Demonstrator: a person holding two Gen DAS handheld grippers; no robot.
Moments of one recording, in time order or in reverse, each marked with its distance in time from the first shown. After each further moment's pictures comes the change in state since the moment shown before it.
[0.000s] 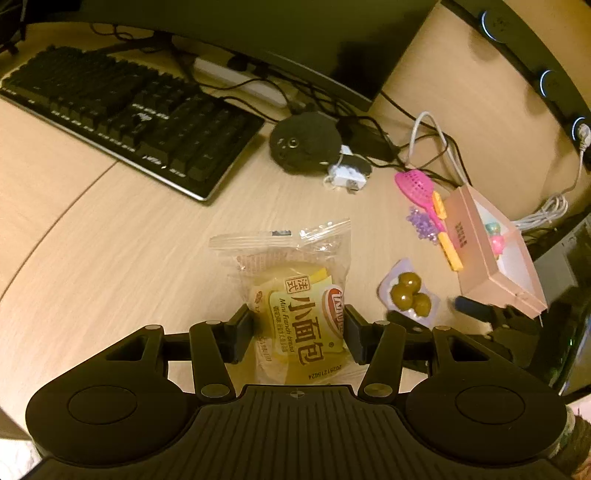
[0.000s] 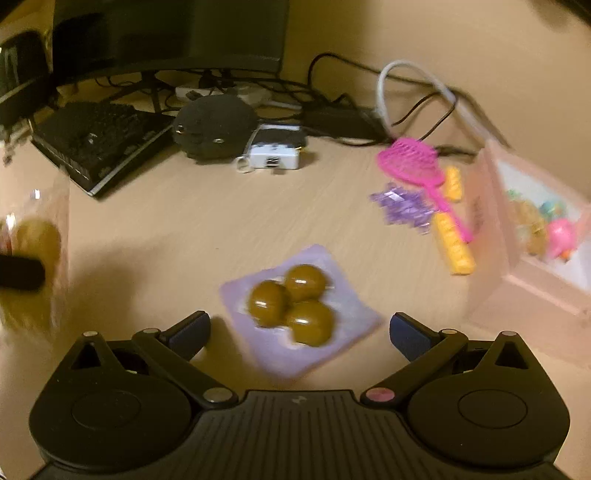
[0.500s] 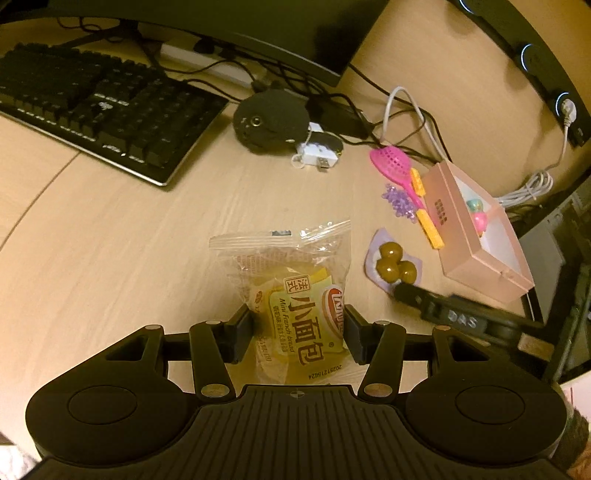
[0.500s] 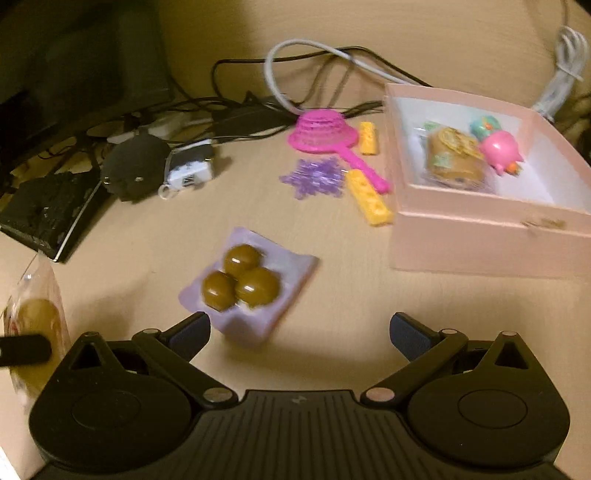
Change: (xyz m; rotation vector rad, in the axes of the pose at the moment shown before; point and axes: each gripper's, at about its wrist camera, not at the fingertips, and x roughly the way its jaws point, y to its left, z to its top) left arm 0.010 -0.013 -0.006 0.043 0.055 -0.045; right arm 0.001 -0.043 -0.002 0.315 0.045 0.059
